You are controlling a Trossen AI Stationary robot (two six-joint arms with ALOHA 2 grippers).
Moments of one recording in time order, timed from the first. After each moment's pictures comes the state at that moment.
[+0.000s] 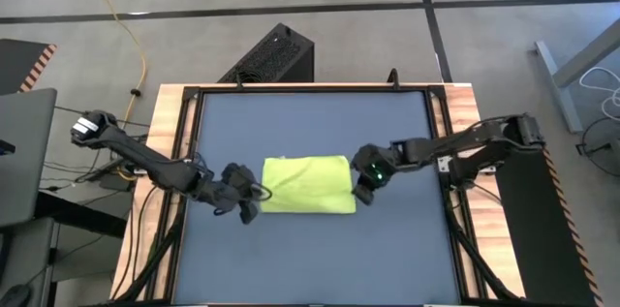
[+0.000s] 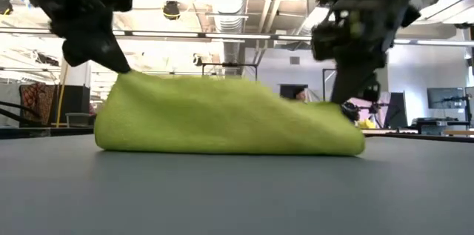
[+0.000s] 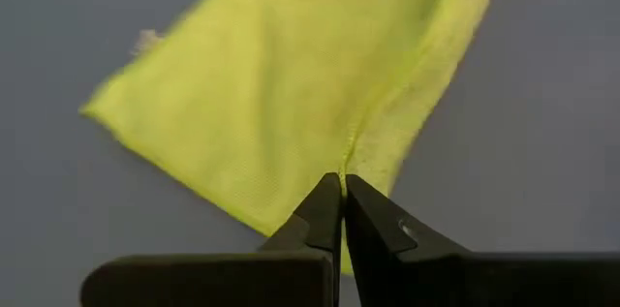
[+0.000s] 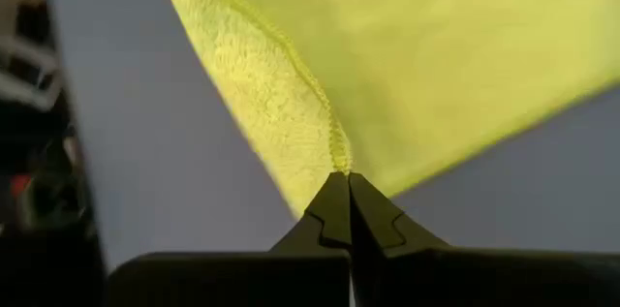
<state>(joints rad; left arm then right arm) -0.40 1.14 0.63 -0.32 -0.46 -0.85 -0.03 1.37 0.70 -0.23 -0.26 0.67</state>
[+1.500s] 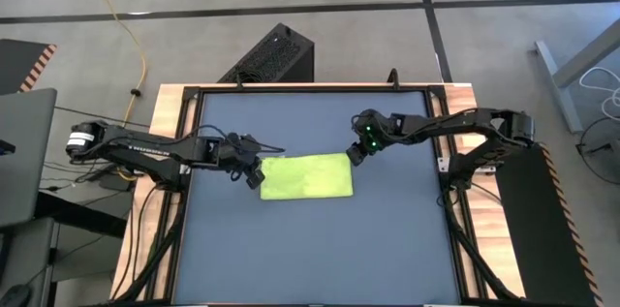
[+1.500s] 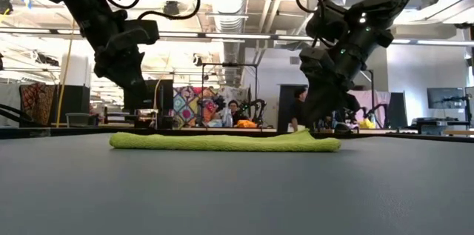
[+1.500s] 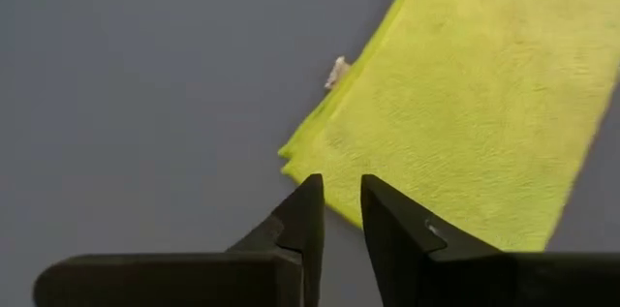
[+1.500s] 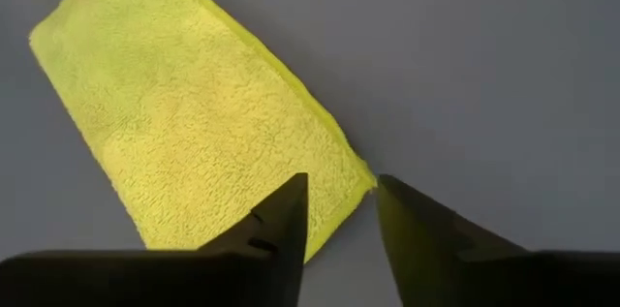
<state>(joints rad) 0.03 1.17 0.63 -0.41 -0.32 -0.53 -0.34 1.43 0.71 -0.16 -0.16 0.55</state>
